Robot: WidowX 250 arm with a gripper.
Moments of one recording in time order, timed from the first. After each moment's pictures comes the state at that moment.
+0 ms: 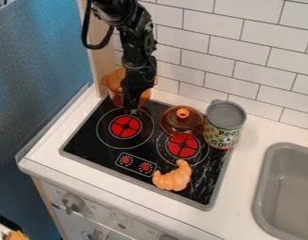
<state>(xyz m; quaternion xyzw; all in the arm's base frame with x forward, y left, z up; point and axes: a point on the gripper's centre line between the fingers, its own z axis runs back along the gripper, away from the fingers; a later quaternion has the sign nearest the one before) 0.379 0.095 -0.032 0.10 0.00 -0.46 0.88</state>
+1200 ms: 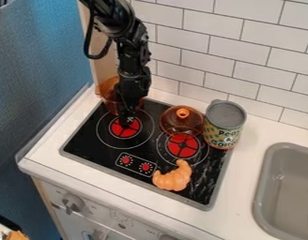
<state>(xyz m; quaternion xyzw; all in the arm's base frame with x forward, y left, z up) 0.375 0.104 -0.050 0.08 0.03 -0.42 0.90</state>
